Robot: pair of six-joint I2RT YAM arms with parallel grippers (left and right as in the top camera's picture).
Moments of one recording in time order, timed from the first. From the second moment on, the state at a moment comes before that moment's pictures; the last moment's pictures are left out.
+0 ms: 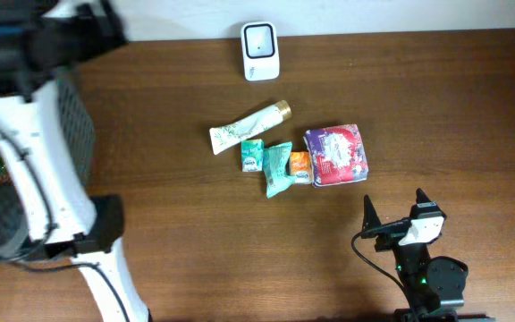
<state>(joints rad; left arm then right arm) 0.09 2.21 3.12 -1.69 0.11 -0.29 0.01 0.03 0.01 -0.07 -0.09 0.03</state>
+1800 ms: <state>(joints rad) 0.61 2.20 1.84 -0.83 -0.40 -0.77 0.01 0.03 0.01 -0.07 -0.09 0.03</state>
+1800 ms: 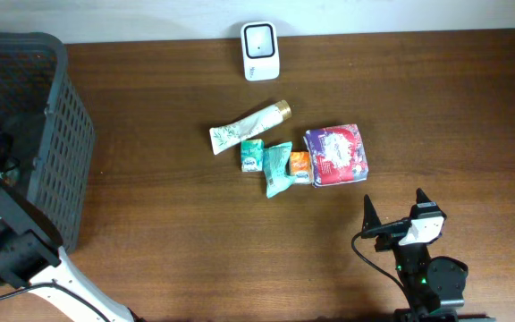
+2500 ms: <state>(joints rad) 0.35 1.33 1.81 -0.77 0.27 -0.81 0.01 0.03 0.01 -0.07 -0.09 0.03</state>
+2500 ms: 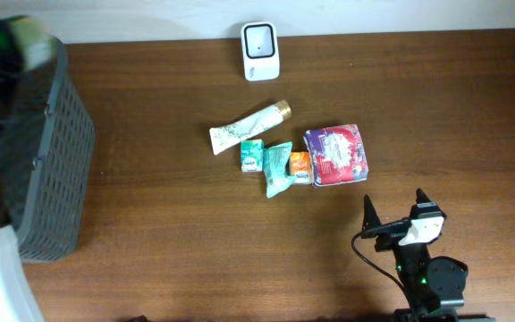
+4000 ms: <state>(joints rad) -0.25 2.18 2.54 -1.68 -0.19 -0.57 0.01 0.03 0.01 -0.07 -0.09 0.03</state>
